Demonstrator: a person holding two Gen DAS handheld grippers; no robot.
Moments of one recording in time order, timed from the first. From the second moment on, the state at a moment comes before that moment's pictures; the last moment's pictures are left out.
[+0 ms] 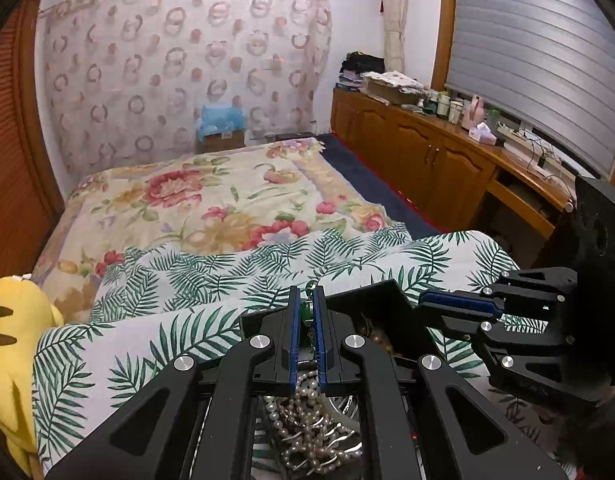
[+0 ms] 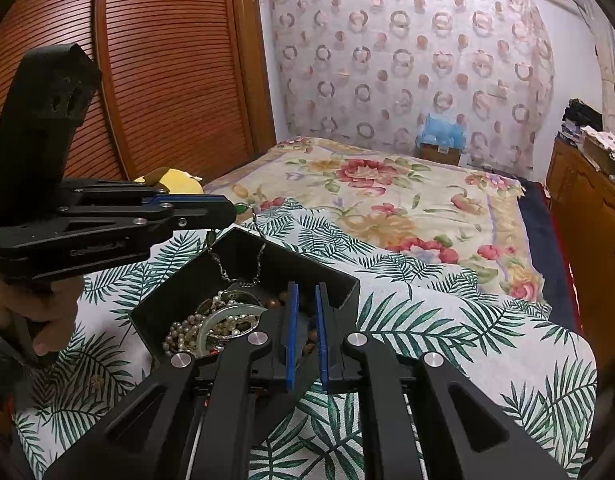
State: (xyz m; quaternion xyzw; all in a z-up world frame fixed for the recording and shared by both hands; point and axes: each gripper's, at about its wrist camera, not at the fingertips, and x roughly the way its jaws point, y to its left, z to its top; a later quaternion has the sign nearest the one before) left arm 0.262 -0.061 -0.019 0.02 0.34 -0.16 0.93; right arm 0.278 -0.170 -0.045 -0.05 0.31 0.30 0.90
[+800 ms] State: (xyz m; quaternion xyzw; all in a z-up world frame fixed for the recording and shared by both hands) left arm 0.212 -0.002 -0.015 0.00 0.33 -0.08 0.94; right arm 0.247 -0.161 -0.006 -0.06 0.29 0.30 0.91
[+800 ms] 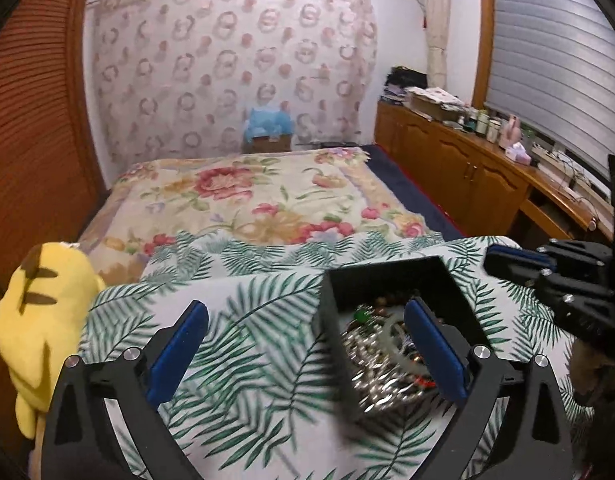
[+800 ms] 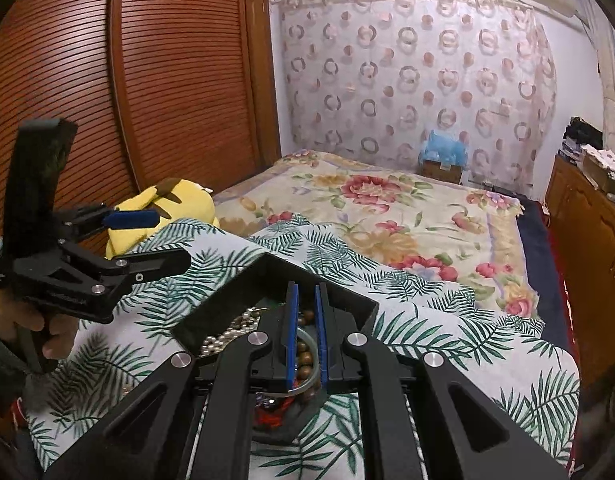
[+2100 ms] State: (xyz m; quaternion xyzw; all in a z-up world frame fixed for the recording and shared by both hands) left arm 0.078 0.046 -0.073 0.00 0.39 -0.08 0.92; right arm 0.137 -0.108 -0.095 -0.09 0.40 0.31 0.86
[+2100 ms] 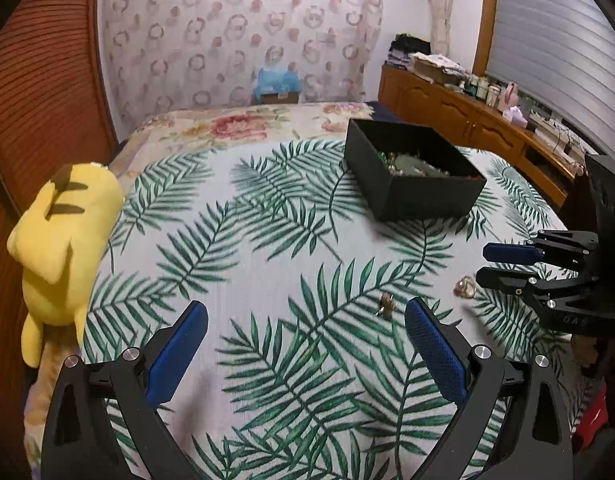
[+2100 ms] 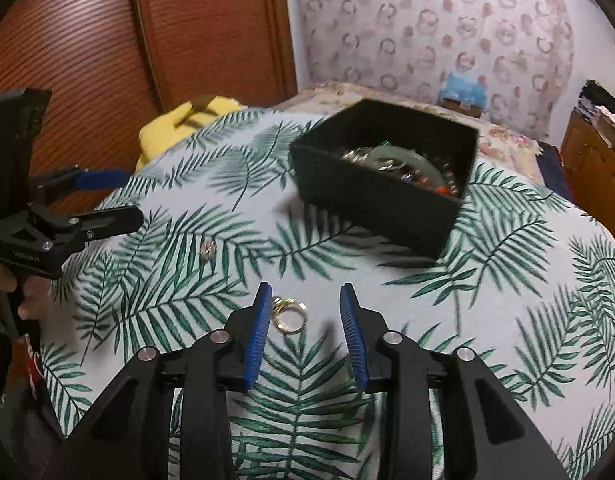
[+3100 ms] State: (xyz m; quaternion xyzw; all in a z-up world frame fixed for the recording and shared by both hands) left arm 0.096 -0.008 -0.103 0.05 0.43 -0.14 0.89; right arm 0.117 -0.114 -0.085 -0.13 0.39 0.30 0.86
